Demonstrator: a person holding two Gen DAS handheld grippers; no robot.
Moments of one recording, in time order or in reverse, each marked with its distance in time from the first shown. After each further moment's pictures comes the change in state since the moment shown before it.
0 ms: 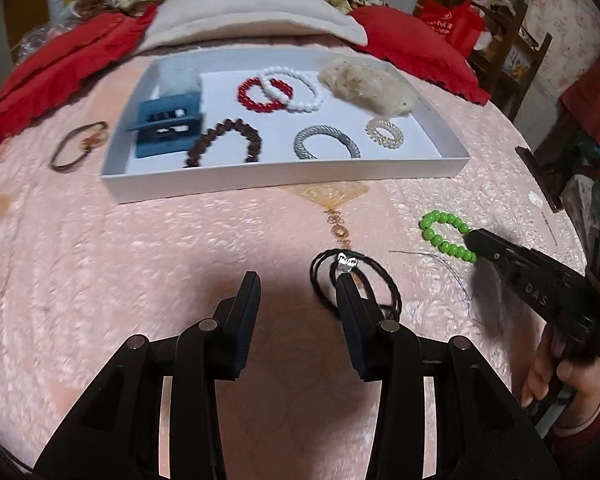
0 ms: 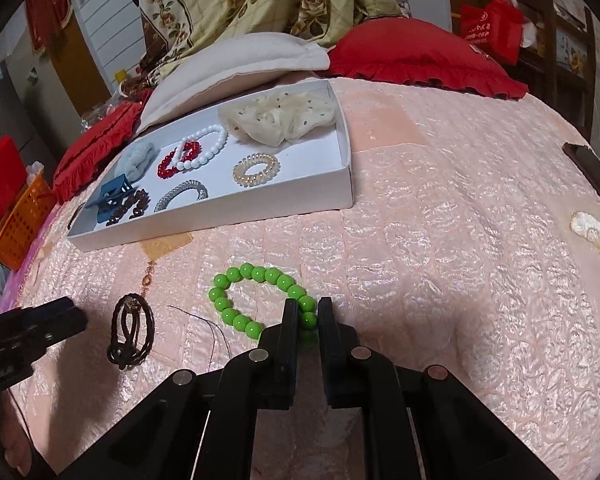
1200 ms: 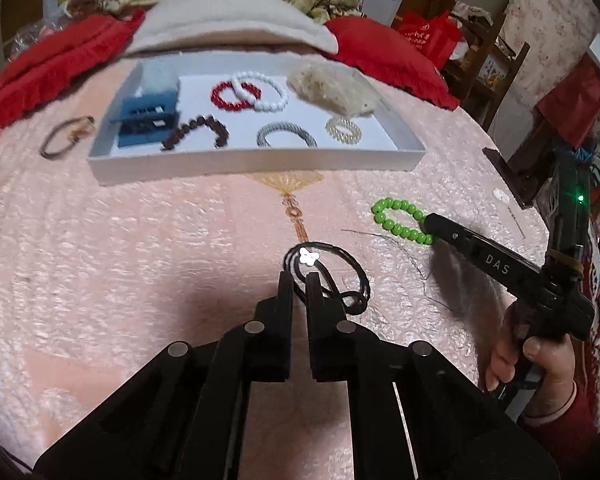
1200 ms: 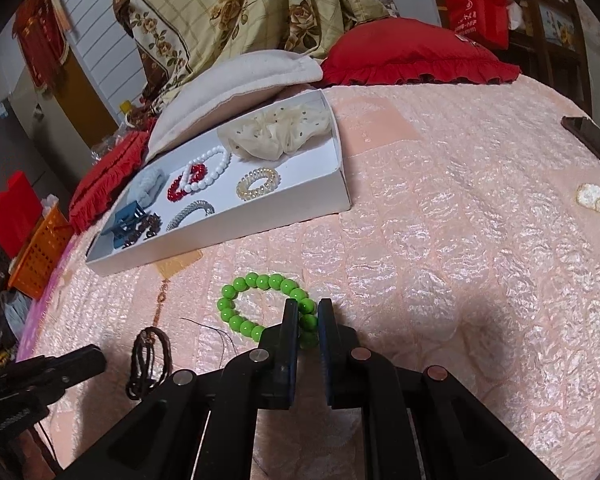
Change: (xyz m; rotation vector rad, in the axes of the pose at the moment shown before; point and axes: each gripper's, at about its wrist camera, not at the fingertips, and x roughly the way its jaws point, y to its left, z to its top) left arm -0.030 -0.015 -0.027 -0.002 -0.061 -0.078; right arm -0.007 -0.012 -0.007 0.090 -0.066 0.082
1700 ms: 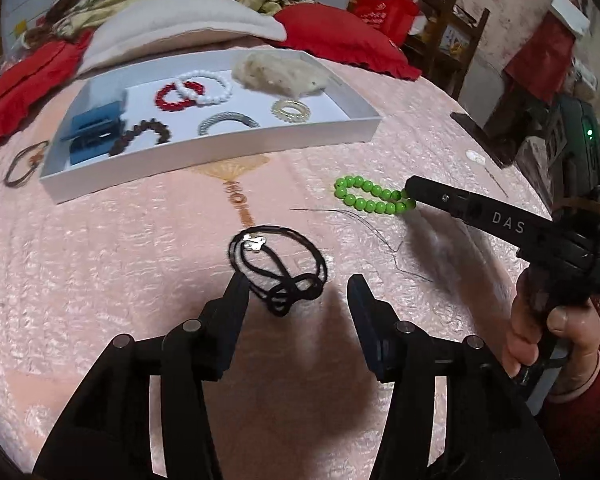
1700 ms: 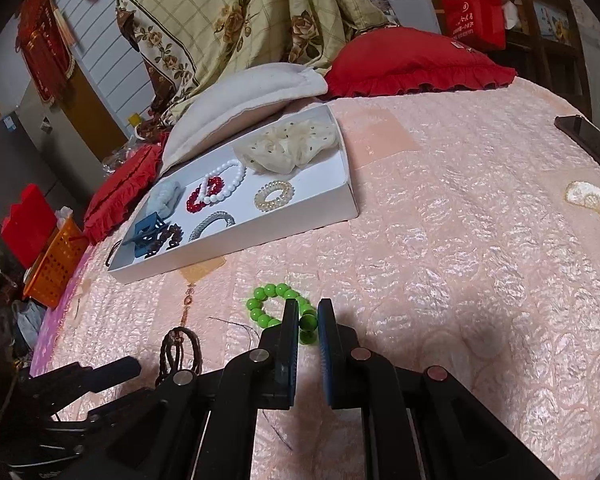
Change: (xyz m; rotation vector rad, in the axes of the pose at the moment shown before) left arm 0.020 -0.030 -0.012 0.152 0.028 -0.066; right arm -0.022 0.004 -0.002 0.020 -0.016 0.036
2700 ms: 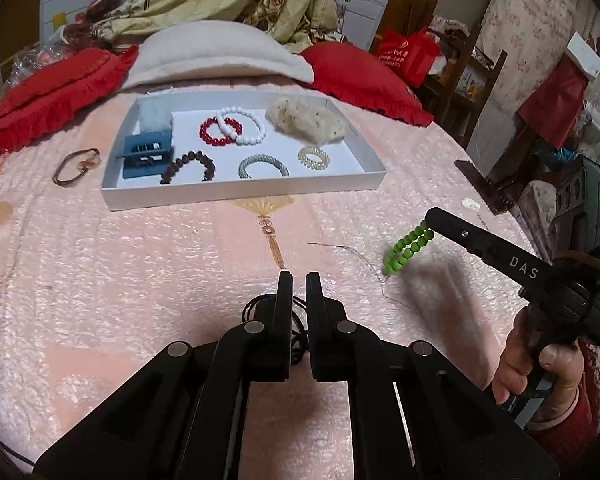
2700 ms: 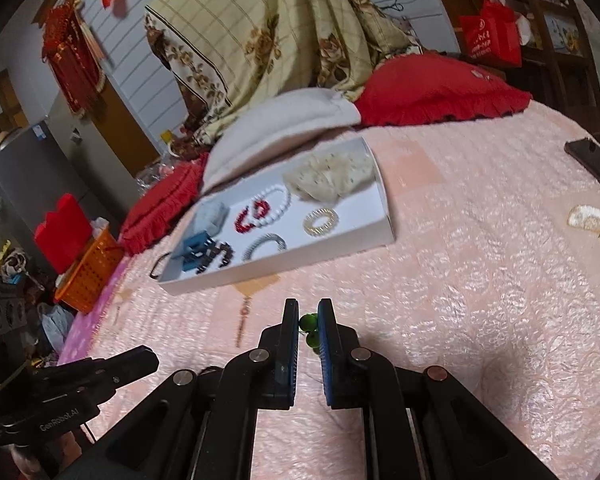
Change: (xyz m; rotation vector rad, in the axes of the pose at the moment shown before) left arm -0.069 0.010 0.005 -0.115 -0.105 0.038; right arm -0.051 0.025 0.005 -0.026 -0.082 0.101
